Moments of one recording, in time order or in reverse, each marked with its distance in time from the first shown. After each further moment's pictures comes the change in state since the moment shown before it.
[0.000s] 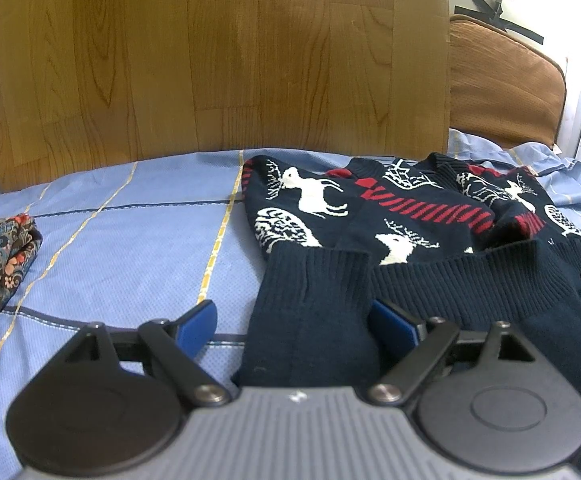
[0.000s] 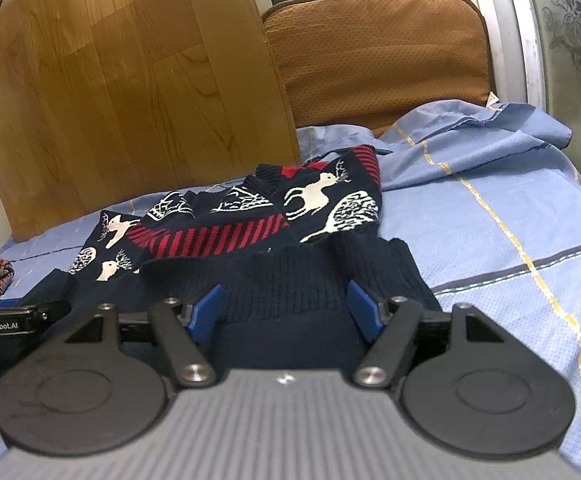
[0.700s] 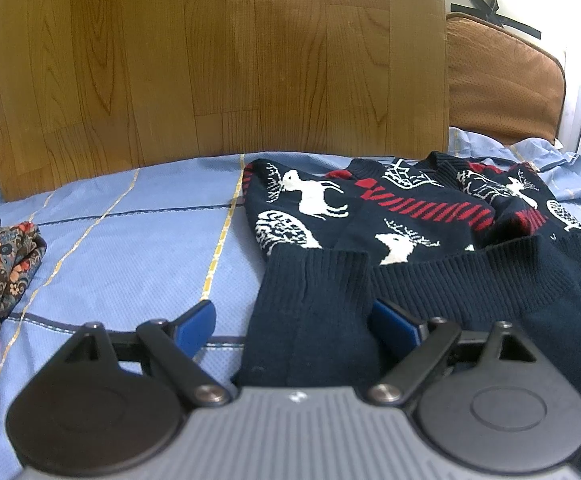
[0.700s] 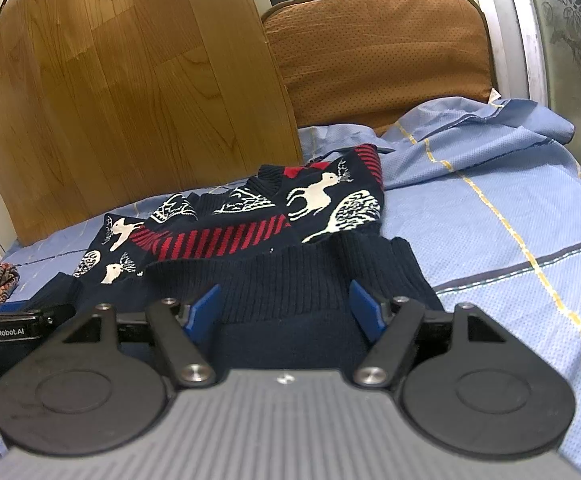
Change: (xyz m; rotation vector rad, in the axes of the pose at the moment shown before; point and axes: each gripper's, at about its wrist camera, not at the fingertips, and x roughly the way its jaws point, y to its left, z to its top) left arm 0.000 -0.004 -0.002 0.025 -0.012 0.020; right arm -0.001 -0.003 0.001 0.016 0.001 0.025
